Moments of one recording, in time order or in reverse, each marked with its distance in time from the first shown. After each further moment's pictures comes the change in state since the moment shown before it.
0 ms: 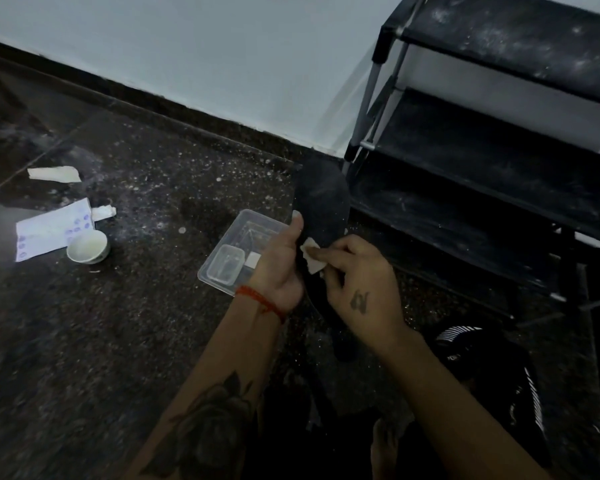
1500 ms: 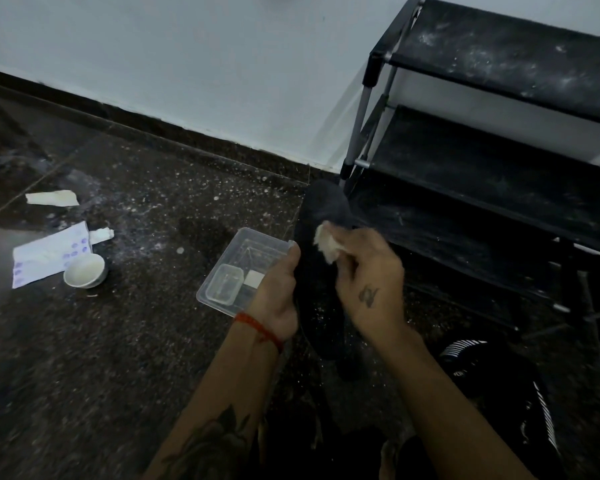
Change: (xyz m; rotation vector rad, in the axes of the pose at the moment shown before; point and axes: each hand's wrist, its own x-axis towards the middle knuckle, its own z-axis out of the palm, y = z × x) left_hand 0.000 -0.002 0.000 -0.002 -0.028 -0.129; right_hand 0.028 0.006 0.000 0.080 0.238 0.091
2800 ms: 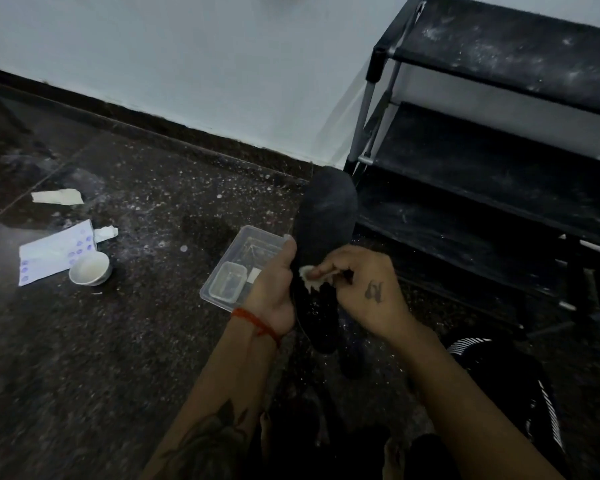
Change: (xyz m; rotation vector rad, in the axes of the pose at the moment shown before) left_hand -0.003 0.004 -0.002 -0.048 0.011 0.054; right_hand 0.001 -0.002 -0.011 0.134 -0.407 0.080
